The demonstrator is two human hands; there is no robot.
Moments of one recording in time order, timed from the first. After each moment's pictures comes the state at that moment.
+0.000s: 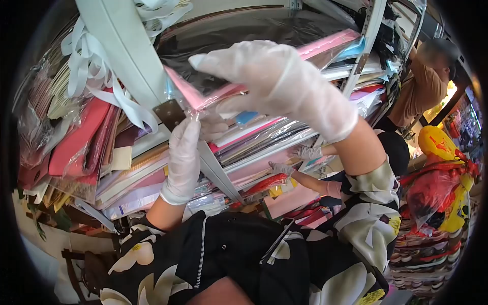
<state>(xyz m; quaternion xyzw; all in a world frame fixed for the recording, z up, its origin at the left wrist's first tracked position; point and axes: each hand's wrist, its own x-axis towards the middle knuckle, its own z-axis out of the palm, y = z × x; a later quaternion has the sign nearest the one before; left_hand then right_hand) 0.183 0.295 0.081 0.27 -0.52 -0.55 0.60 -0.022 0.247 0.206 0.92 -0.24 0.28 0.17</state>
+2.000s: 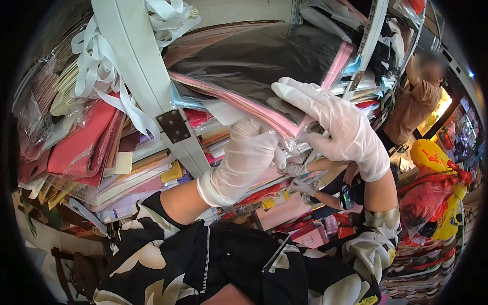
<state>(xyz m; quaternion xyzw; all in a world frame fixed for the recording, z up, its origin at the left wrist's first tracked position) 0.081 0.295 0.115 0.19 -0.54 -0.63 0.52 -0.105 0.299 0.204 0.92 -0.30 0.25 0.10</state>
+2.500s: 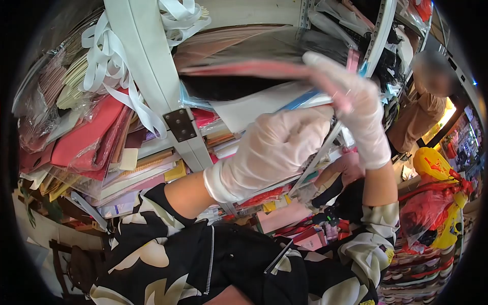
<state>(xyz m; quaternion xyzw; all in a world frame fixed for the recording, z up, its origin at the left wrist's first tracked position) 0.069 0.300 0.150 0.19 -0.72 -0.37 0.56 -0.127 0.256 0.204 0.84 -0.31 0.43 0.10</state>
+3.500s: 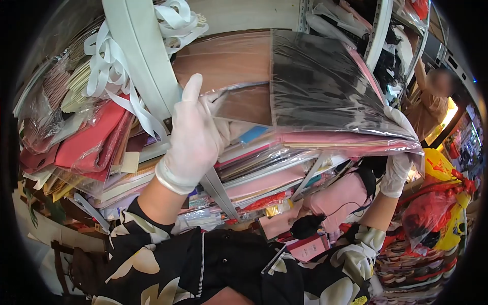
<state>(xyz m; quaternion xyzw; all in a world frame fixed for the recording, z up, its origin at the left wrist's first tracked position) 0.163 0.263 0.138 0.28 -0.75 -0.16 0.59 -0.314 0.285 0.113 0.66 -0.30 0.66 -0.16</state>
